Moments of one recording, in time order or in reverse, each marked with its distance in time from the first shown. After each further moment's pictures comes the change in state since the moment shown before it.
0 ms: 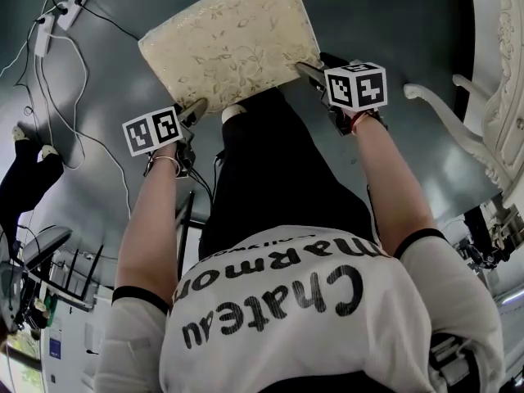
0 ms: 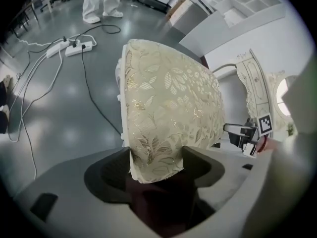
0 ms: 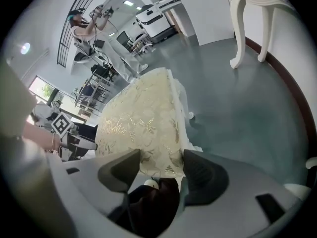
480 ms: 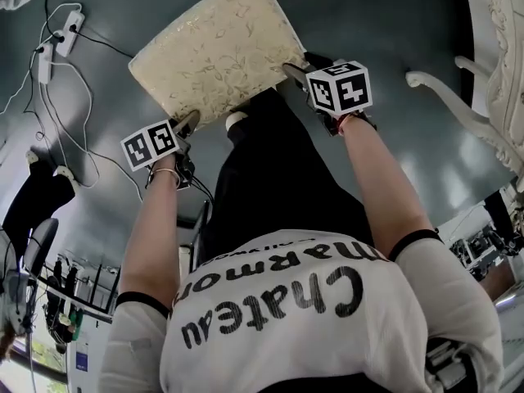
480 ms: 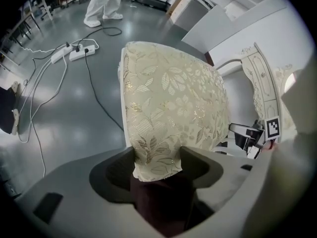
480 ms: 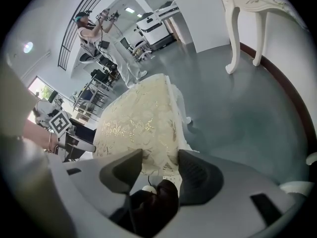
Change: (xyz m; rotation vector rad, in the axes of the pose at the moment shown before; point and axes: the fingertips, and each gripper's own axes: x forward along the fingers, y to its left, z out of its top) left arm -0.005 -0.003 0.000 0.004 0.014 0.086; right arm -0.008 -0.002 0.000 0.001 -0.077 -0.026
